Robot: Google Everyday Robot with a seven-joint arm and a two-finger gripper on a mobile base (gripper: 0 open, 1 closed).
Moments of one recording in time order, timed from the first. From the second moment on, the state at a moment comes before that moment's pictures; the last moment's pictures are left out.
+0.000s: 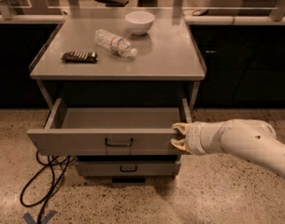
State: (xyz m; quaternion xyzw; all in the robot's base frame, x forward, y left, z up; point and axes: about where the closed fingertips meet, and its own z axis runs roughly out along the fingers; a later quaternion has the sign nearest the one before) arm 0.540 -0.131 0.661 -0.67 0.65 -0.04 0.37
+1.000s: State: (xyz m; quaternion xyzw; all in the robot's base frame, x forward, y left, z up) arm 0.521 -0.134 0.665 -0.66 0.65 -0.04 0.37
